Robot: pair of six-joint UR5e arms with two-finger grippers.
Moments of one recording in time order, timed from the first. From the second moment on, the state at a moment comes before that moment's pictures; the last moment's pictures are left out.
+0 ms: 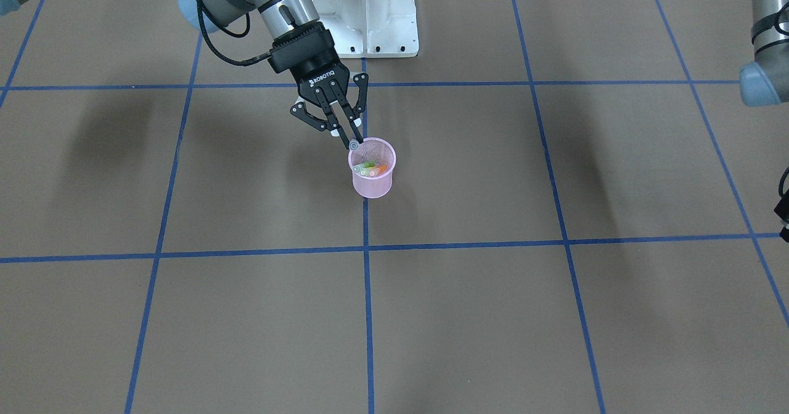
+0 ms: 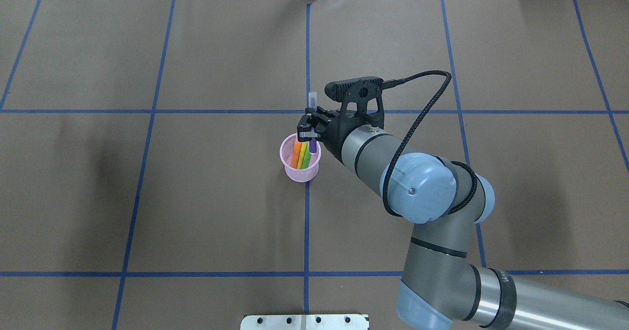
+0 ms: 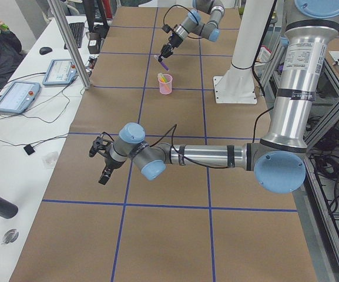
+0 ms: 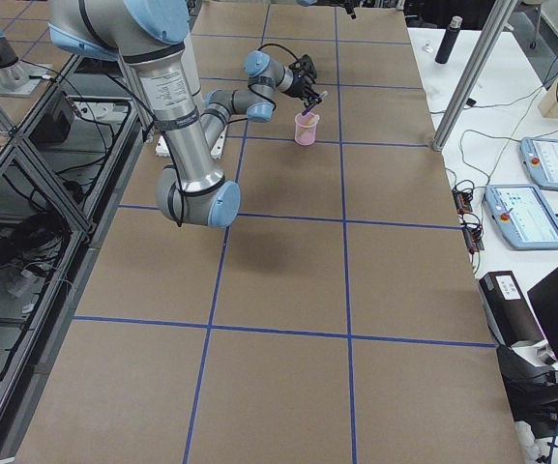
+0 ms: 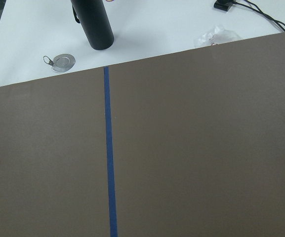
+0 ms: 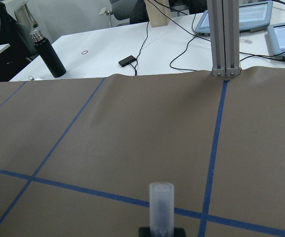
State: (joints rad) left arm -1.31 -1.71 -1.38 -2.42 -1.96 -0.51; right arm 0.38 -1.02 1.81 -1.00 1.21 1.05
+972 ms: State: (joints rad) left arm -1.30 -1.71 -1.32 -2.41 -1.96 -0.51; right arm 0.32 -0.95 1.70 -0.99 1.14 1.06
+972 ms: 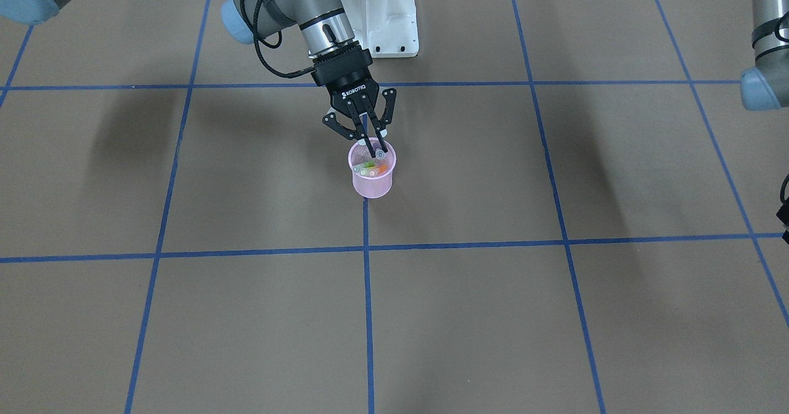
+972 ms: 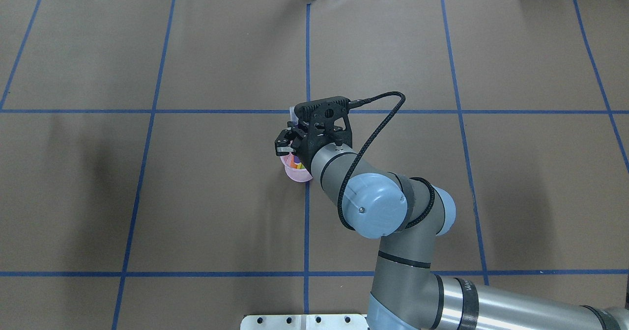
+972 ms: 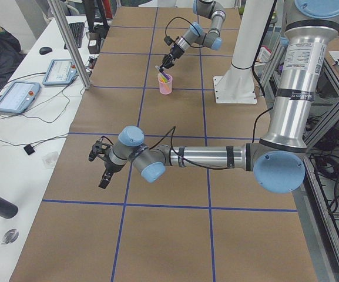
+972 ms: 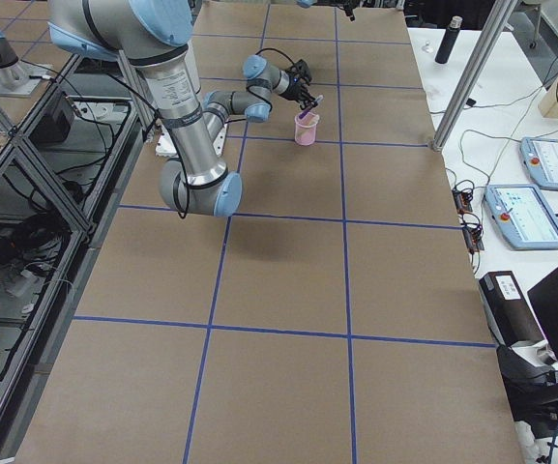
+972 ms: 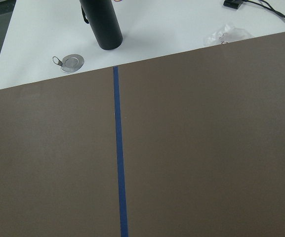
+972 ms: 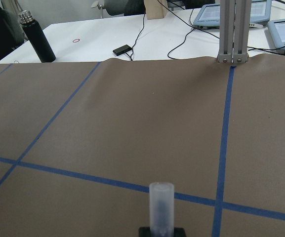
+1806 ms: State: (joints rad) left arm -1.32 -1.72 -1.31 -2.29 -1.98 -0.45; right arm 0.44 -0.96 1.83 -1.17 1.35 1.05
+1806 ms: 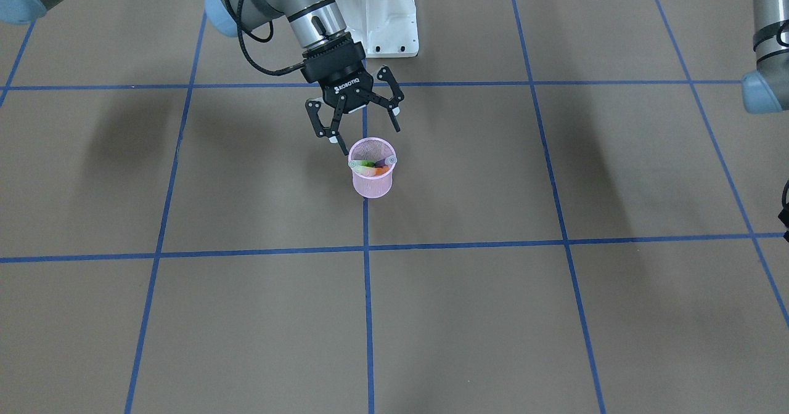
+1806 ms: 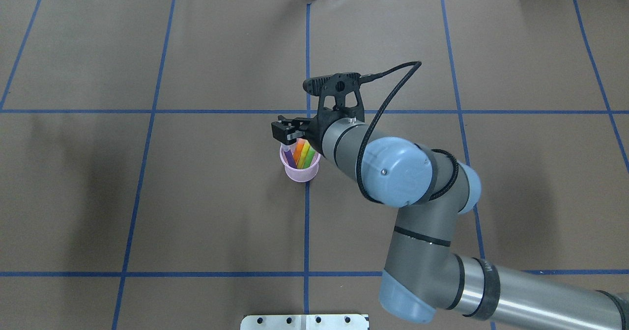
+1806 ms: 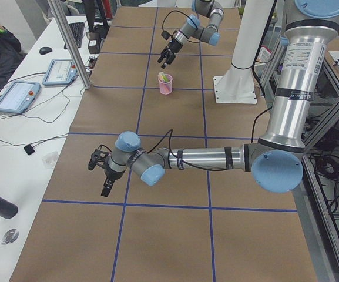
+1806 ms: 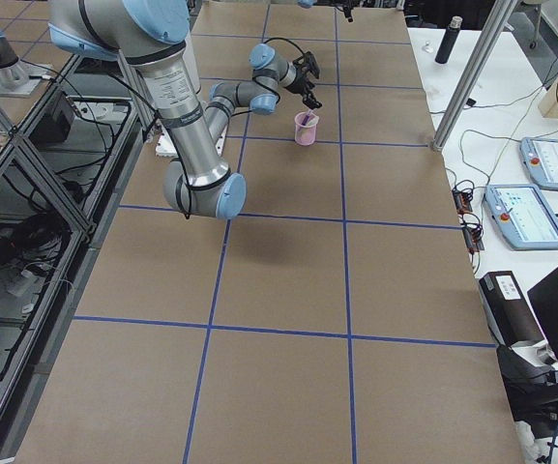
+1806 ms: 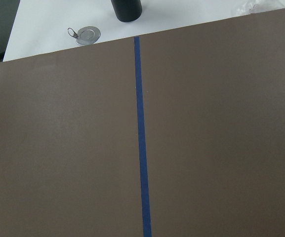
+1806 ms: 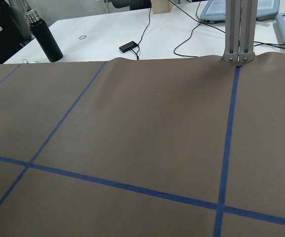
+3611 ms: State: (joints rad) left arm -1.49 -1.58 -1.67 -1.67 -2.21 -0.06; right arm 1.51 -1.51 1.56 -1.55 2.35 0.17
